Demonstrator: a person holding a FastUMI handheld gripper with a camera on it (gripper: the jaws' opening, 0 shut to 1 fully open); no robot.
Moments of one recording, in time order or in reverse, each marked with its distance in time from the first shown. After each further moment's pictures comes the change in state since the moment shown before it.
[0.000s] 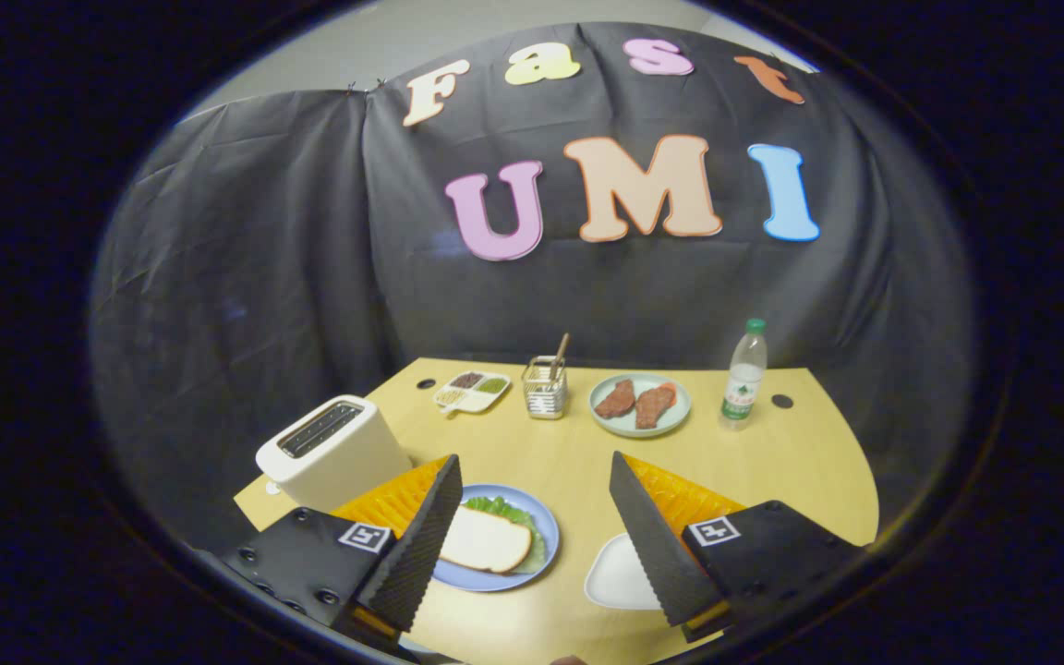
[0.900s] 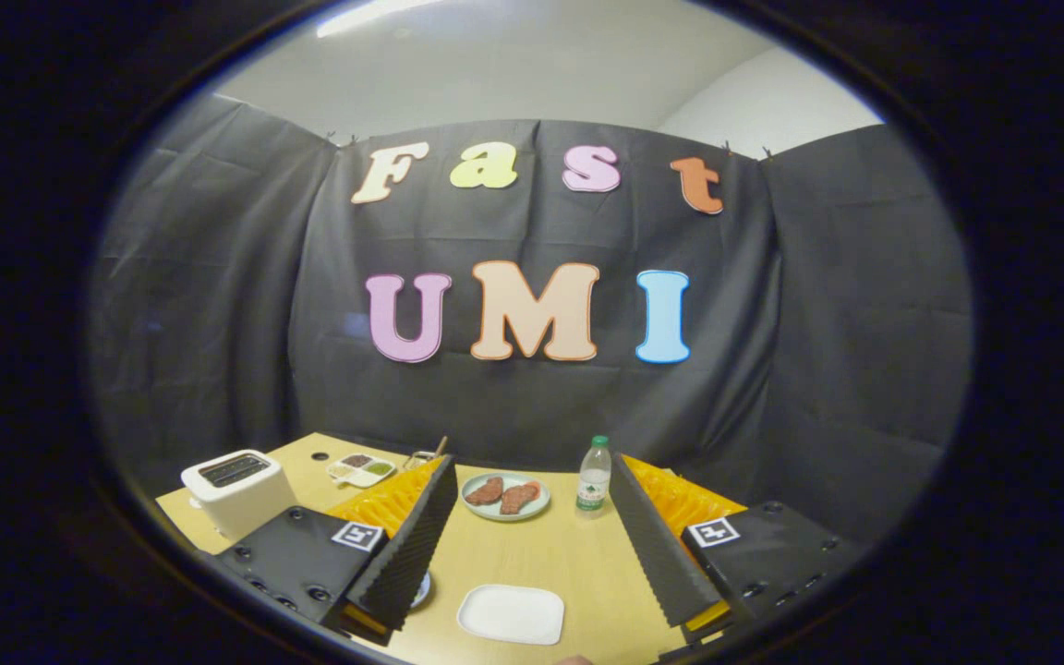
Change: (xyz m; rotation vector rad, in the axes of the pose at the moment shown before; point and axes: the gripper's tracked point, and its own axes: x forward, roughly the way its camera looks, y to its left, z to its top) arm -0.100 -0.087 0.080 -0.099 -0.345 -0.306
